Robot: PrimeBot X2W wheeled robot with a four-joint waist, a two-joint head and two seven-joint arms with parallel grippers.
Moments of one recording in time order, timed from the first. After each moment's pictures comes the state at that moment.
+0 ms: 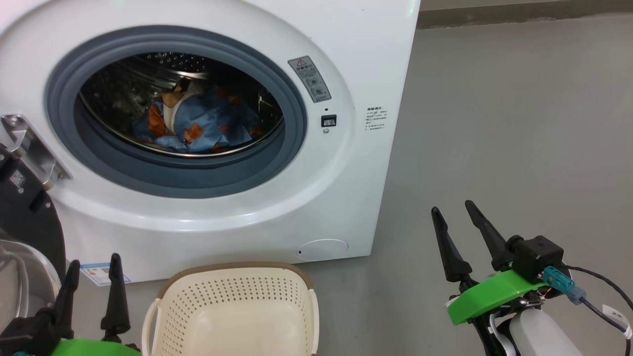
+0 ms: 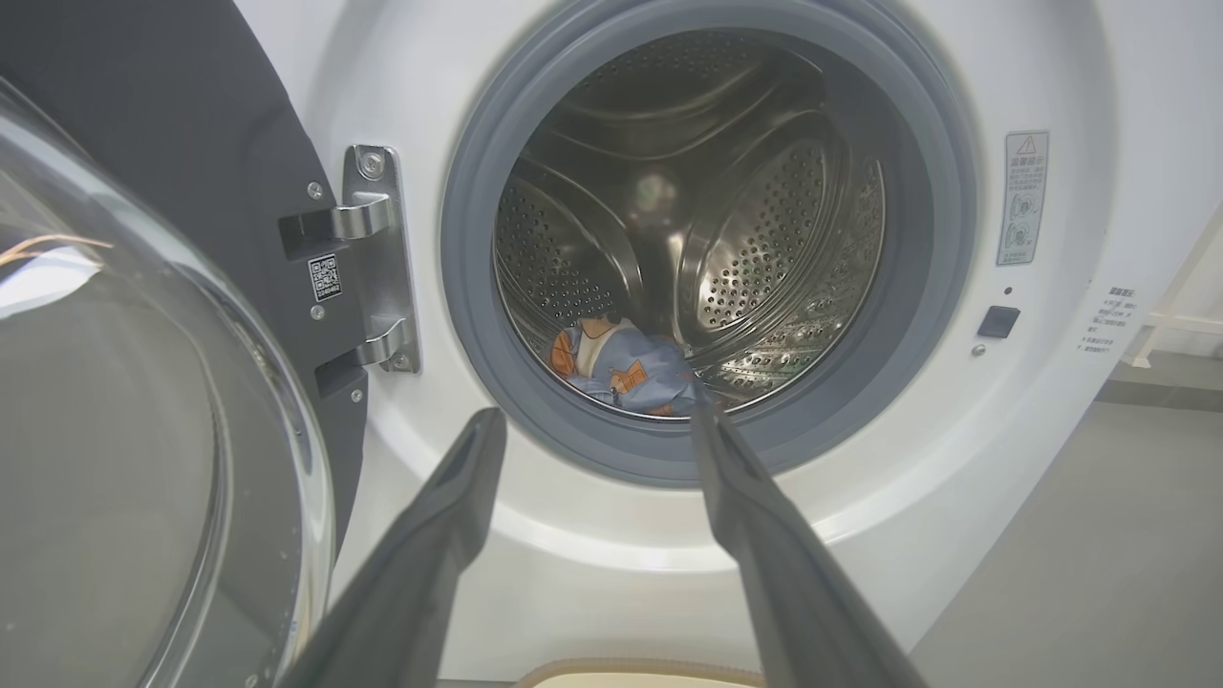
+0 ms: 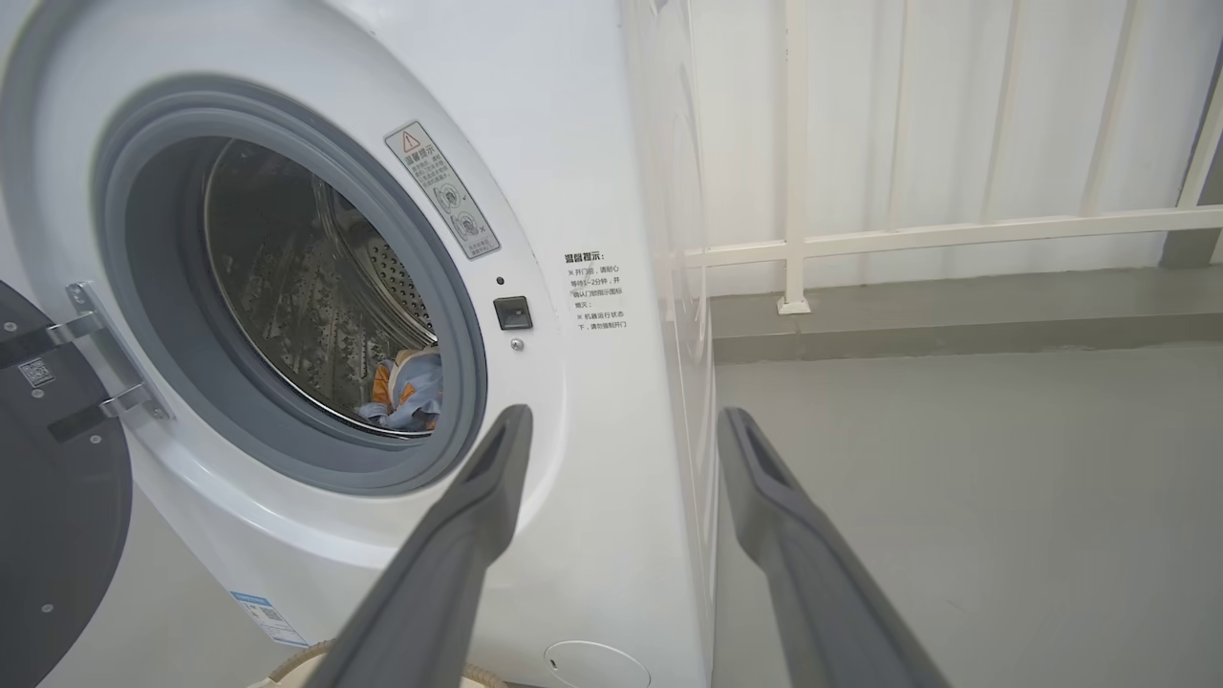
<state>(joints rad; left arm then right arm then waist) -0.07 0.27 -0.07 0.25 -0.48 -0.01 -0.26 -0.22 -0.07 0.19 0.35 0.32 0.13 -0.25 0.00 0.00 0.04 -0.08</state>
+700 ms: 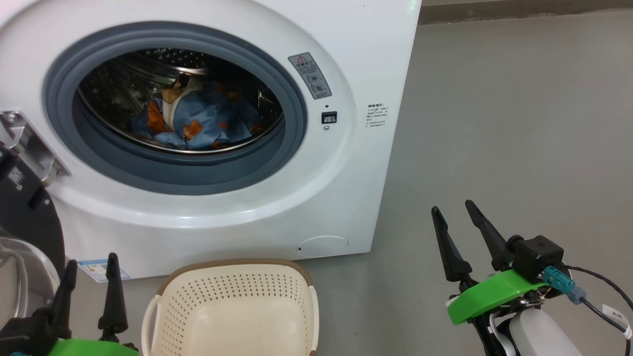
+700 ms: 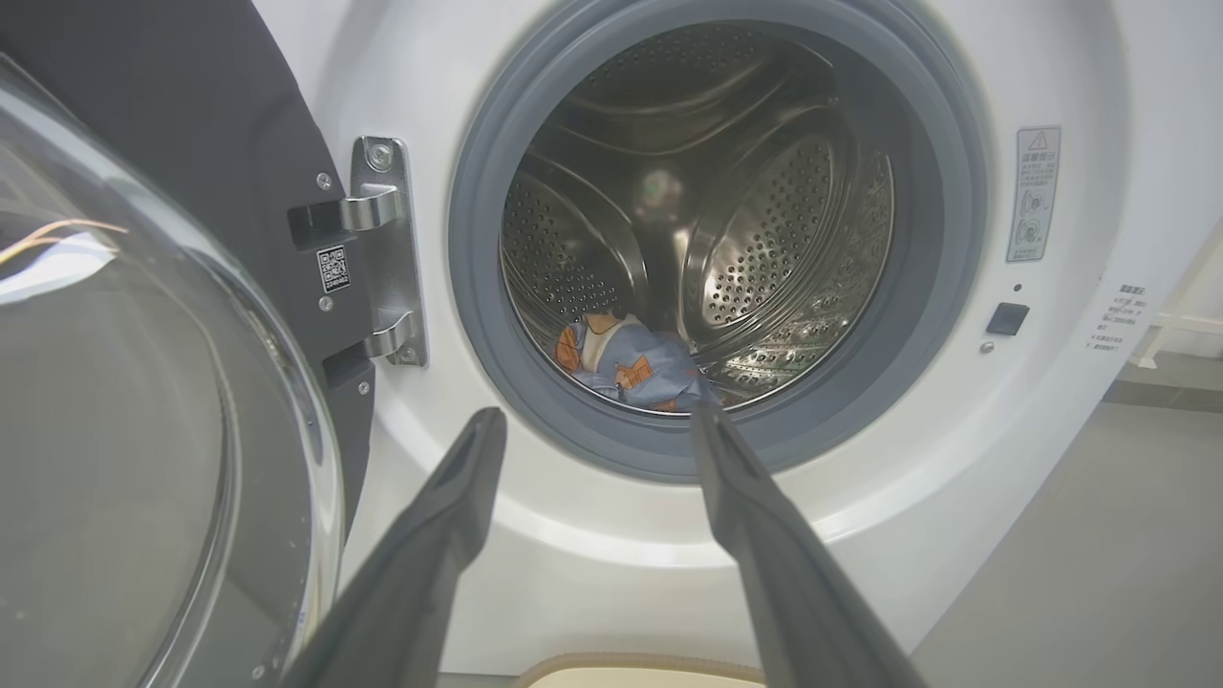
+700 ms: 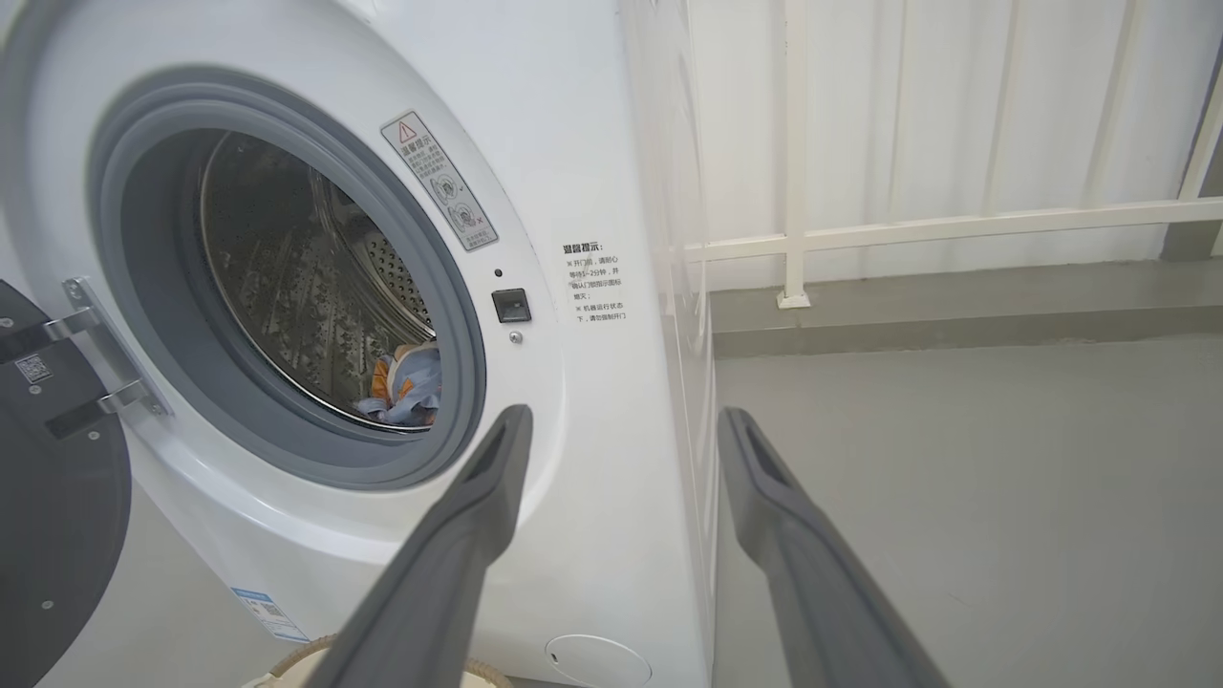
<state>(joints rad) -0.07 0.27 -0.06 0.25 -0.48 -0.01 -0.26 -0.22 -0.07 0.19 0.35 0.32 0.13 -0.25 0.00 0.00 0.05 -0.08</state>
